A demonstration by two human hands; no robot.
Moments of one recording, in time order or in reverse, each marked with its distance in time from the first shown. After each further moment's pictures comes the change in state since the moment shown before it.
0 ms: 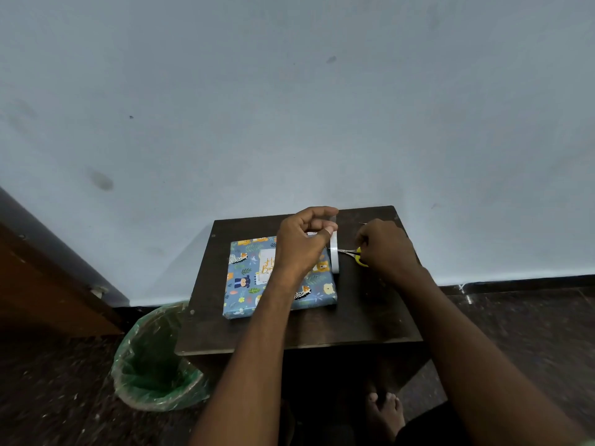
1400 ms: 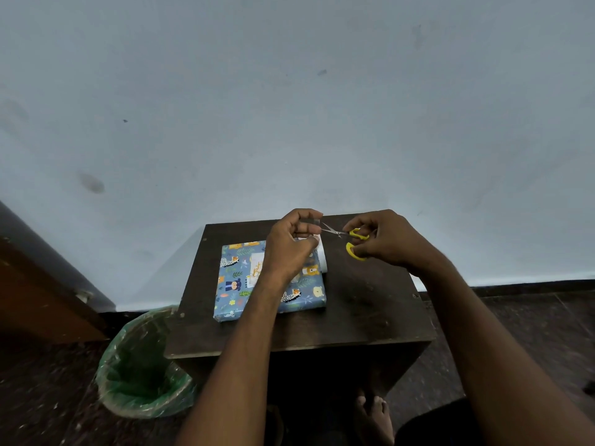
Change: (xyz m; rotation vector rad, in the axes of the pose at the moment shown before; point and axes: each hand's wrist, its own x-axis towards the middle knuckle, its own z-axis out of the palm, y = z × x) left_hand 0.003 -0.005 -0.007 0.035 -0.021 0.011; right_hand -0.019 -0.001 -0.067 0.360 -0.108 -0.131
